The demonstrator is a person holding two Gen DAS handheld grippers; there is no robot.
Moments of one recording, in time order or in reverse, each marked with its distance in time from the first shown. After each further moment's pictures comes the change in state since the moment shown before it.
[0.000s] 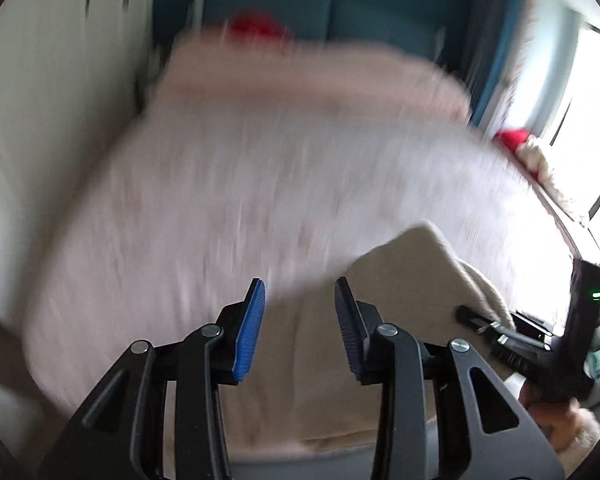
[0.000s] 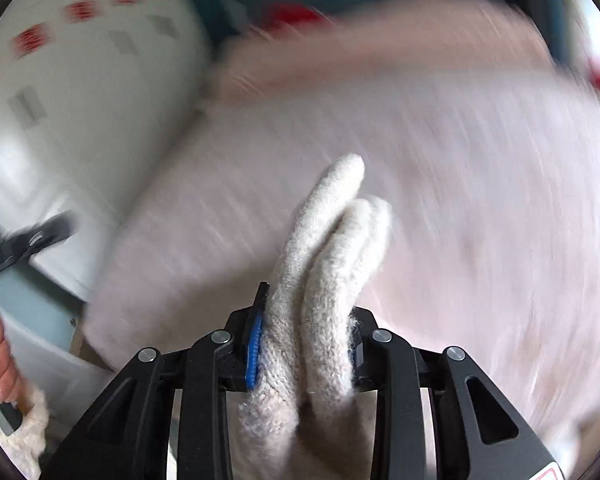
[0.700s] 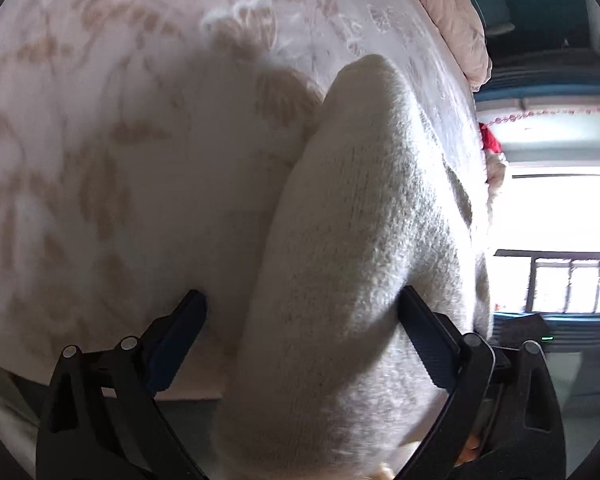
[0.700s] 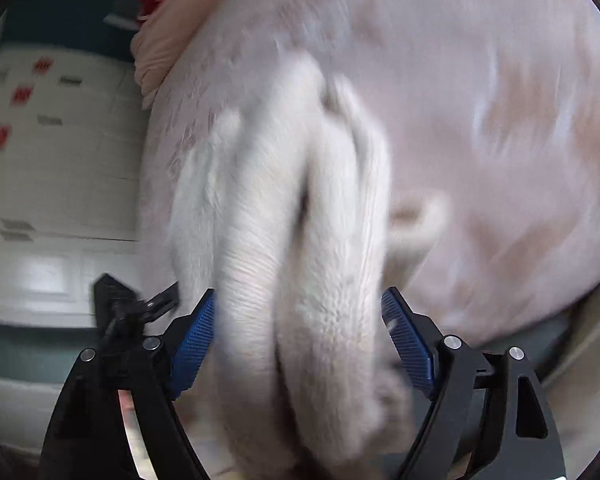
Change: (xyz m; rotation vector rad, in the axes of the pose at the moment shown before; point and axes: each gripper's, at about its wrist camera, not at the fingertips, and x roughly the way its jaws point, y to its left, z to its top) left arm 0.179 0.022 -0.096 -0.483 0.500 -0.446; right arm 0.039 -0.099 -0.066 0.548 0.342 0.292
